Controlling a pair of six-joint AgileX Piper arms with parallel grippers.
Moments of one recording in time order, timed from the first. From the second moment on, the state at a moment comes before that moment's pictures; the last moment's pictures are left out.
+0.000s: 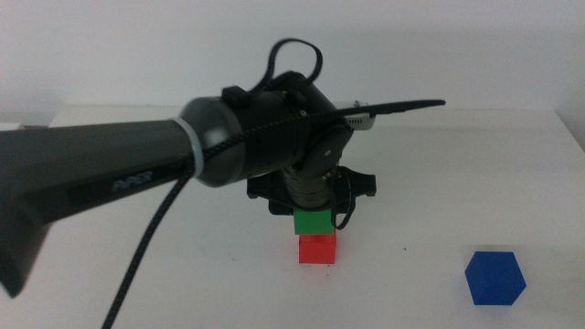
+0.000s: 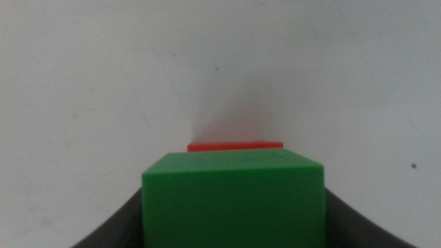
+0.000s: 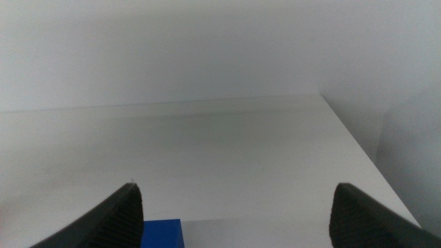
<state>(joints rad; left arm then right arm) -0.81 1.91 -1.48 0.27 0.88 -0.90 -0.04 0.00 0.00 0.01 0.22 0.04</state>
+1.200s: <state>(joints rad) -0.81 1.97 -1.48 0.26 0.85 -0.91 -0.04 0.00 0.00 0.01 0.22 0.04</state>
